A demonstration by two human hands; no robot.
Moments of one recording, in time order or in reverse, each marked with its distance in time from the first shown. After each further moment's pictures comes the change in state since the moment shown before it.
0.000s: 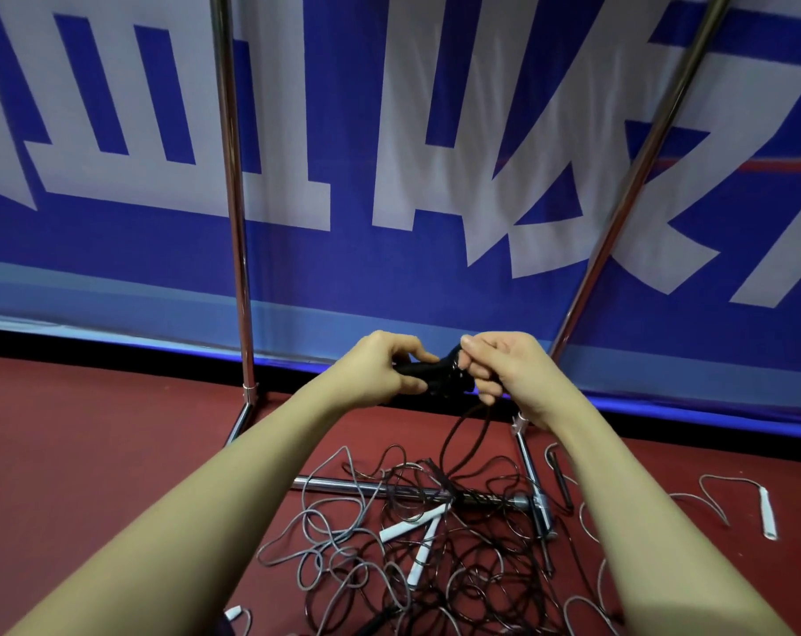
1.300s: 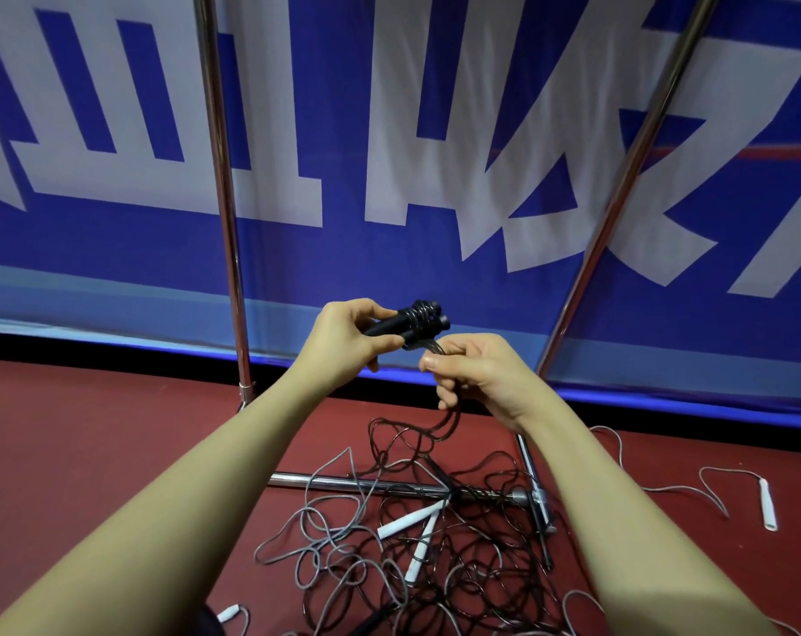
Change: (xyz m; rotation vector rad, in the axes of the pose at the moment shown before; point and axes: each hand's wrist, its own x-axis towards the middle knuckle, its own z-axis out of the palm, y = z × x) left_hand 0.000 -0.001 -0.013 -0.186 0.356 -0.005; right_hand 0.000 0.001 0.015 0.129 -0.157 -0.020
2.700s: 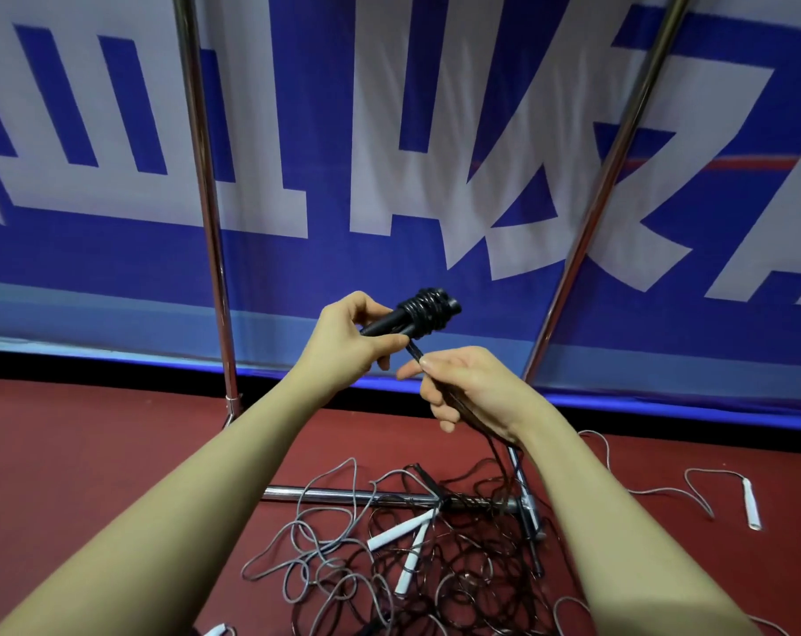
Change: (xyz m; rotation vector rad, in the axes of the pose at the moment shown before) left_hand -0.007 0.031 0.008 -0.174 -0.024 -0.036; right_hand -0.008 -0.004 -0.006 0.055 -0.074 0.106
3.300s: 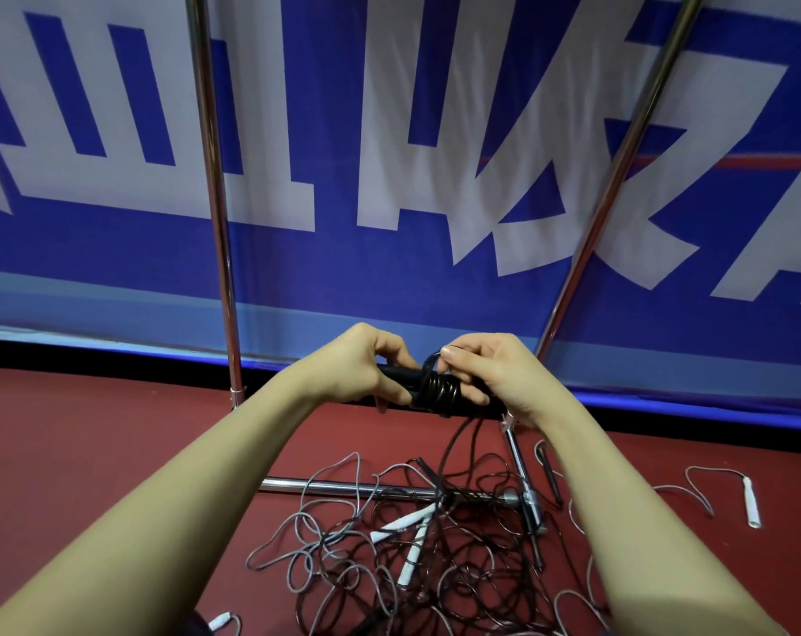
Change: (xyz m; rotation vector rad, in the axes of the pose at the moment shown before) left_hand -0.001 -0.012 -0.010 0.281 -0.464 -0.054; right_hand 0.000 0.000 -0.013 -0.222 0.194 -0.081
